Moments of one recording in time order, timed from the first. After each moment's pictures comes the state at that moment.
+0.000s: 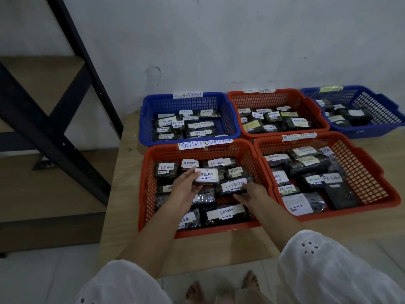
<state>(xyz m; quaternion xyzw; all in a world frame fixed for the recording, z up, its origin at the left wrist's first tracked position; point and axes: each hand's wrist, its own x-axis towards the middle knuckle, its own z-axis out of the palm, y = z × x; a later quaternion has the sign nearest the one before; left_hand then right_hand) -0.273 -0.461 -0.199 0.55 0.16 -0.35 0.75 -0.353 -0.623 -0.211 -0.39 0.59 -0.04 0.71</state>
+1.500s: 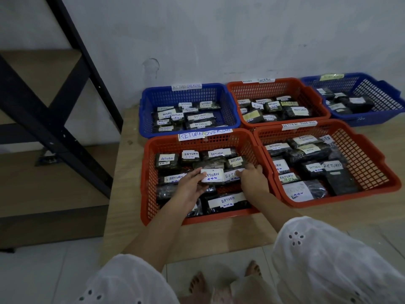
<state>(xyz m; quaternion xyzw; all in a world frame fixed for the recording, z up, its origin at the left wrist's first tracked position) -0.297 -0.458 -0.205 0.55 0.16 -0.38 0.73 -0.370 -0.619 -0.216 -0.96 0.26 0.10 0.02</state>
